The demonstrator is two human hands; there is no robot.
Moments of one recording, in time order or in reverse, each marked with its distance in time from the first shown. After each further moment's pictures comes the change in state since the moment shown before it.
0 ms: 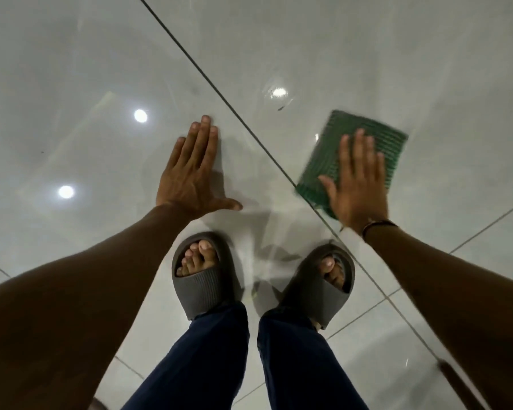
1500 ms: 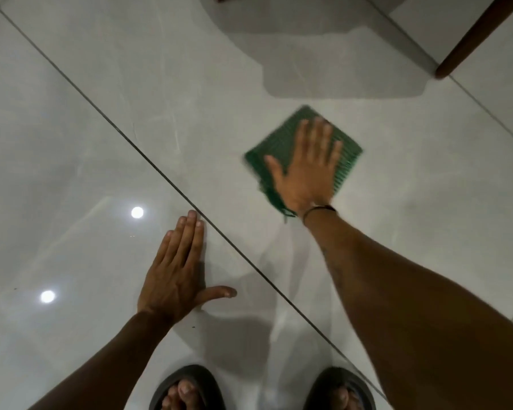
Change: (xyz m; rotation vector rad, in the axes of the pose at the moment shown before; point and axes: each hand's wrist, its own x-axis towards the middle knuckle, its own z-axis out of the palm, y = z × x) left_hand 0.060 -0.009 0.024 0.043 0.167 0.136; right_hand 0.213 -0.041 -0.076 0.160 0.267 0.215
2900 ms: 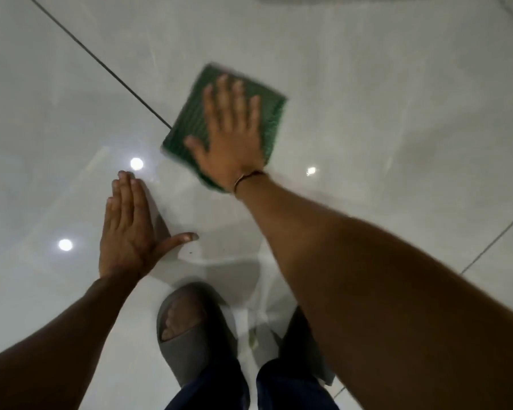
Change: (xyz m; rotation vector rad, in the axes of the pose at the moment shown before) left_hand -0.071 -0.043 -0.022 0.029 -0.041 -0.303; right_hand -0.078 -0.107 0.018 0.101 -0.024 -0.298
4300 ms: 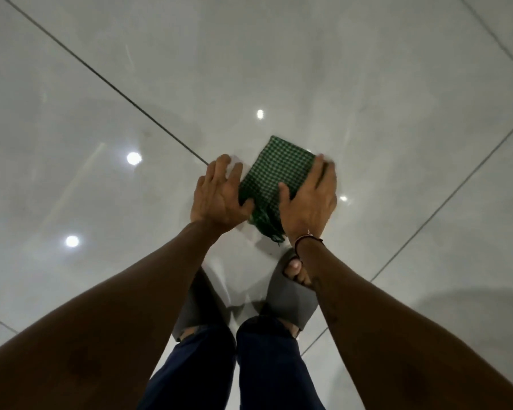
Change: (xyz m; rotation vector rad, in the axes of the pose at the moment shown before) left_hand 0.012 0.197 -0.026 -0.158 -0.176 0.224; right_hand -0.199 0.122 -0.026 0.295 0.060 0.716
